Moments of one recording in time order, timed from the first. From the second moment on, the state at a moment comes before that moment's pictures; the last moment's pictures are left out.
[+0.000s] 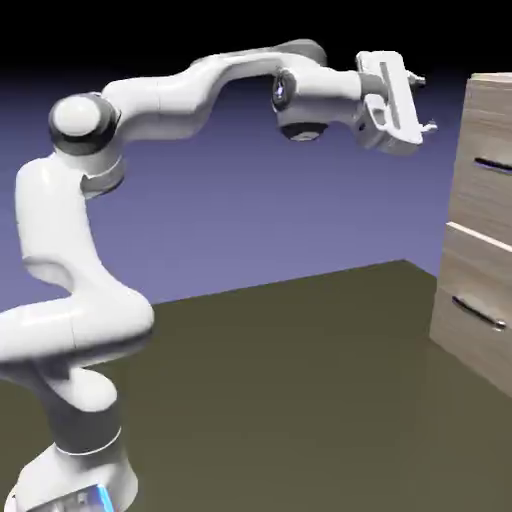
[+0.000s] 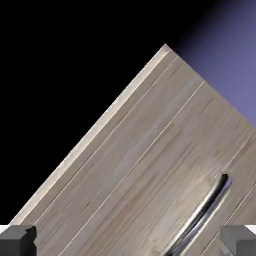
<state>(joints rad) -1.66 -0.74 1.45 -1.72 1.98 2.92 0.47</state>
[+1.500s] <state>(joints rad) -2.10 -0.76 1.84 -1.52 2.75 2.81 0.32</state>
